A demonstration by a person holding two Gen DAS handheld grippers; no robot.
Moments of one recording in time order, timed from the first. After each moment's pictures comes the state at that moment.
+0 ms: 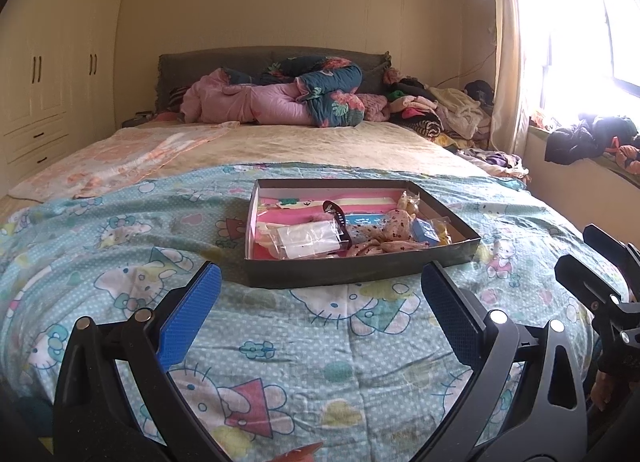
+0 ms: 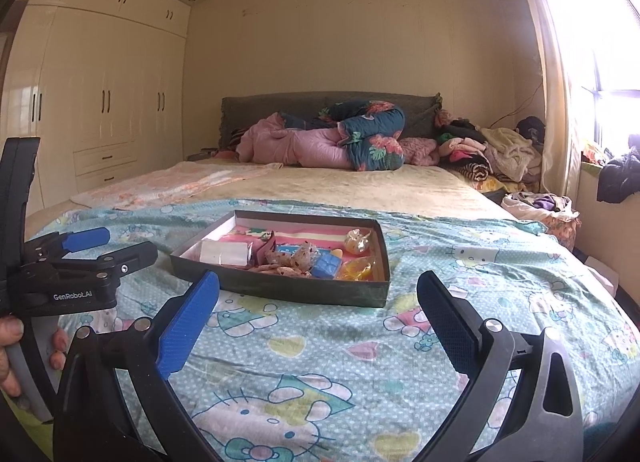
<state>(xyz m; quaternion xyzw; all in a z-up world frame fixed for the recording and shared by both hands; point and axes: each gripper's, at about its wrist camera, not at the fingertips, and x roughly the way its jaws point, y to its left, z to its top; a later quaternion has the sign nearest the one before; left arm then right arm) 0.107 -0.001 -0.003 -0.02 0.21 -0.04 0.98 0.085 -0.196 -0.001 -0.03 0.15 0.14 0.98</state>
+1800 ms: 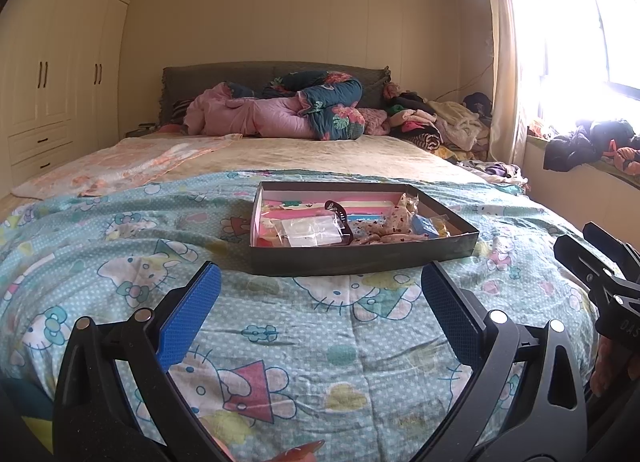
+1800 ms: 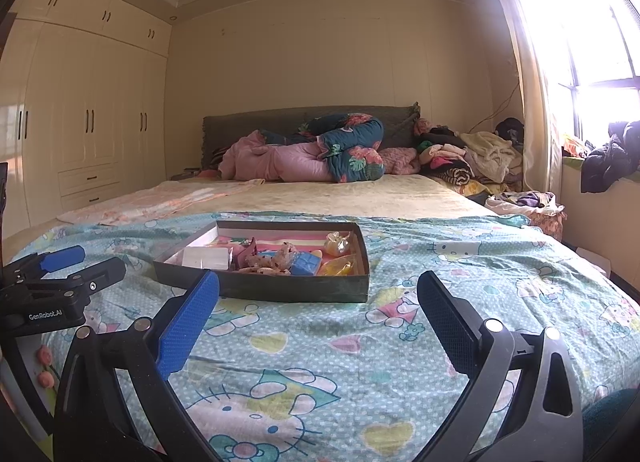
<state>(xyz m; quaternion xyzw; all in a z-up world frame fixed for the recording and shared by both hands) 0.088 0.000 -0.023 -0.02 0.18 -0.04 0.98 0.077 -0.211 -0.023 0.00 0.12 0.11 0.99</state>
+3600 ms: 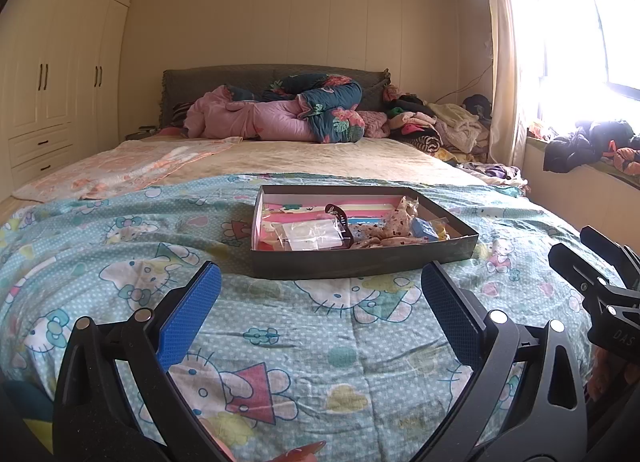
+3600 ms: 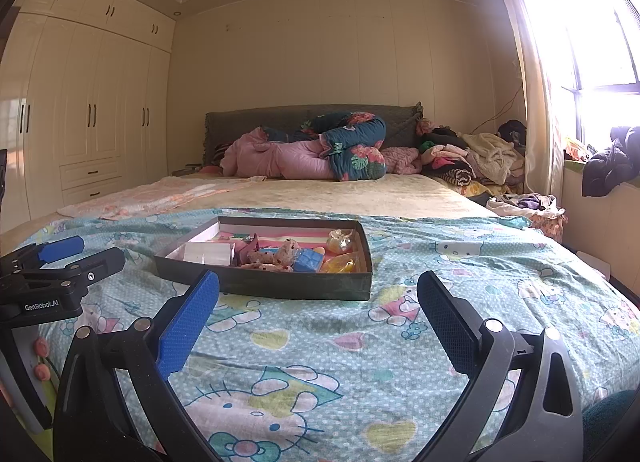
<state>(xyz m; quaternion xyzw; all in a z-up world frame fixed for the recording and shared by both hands) 0.086 0.001 -0.022 -0.02 0.18 -0.04 0.98 0.075 -0.209 -0.025 -0.01 0.12 0.12 0.99</state>
